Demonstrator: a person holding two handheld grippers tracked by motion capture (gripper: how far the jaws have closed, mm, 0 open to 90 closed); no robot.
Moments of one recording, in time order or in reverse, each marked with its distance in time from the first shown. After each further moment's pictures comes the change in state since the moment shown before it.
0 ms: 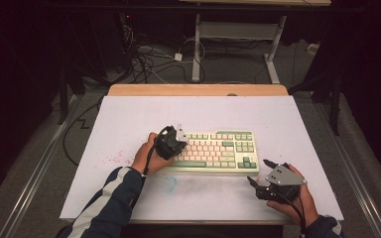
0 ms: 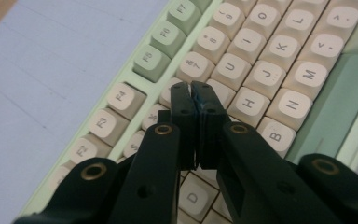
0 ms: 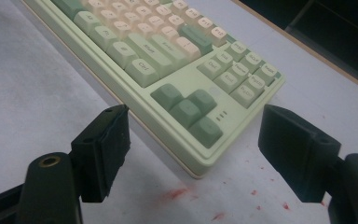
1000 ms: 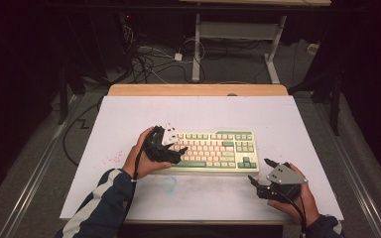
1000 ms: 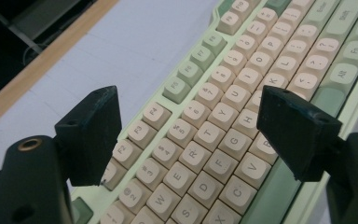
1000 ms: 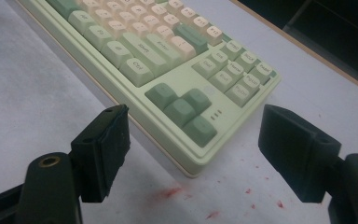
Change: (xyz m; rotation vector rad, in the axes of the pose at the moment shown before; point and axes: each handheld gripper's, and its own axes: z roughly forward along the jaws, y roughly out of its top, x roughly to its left) left arm -0.001 0.004 -0.035 -0.205 -0.010 -0.001; right arm -0.003 0.000 0.000 0.003 -0.006 0.002
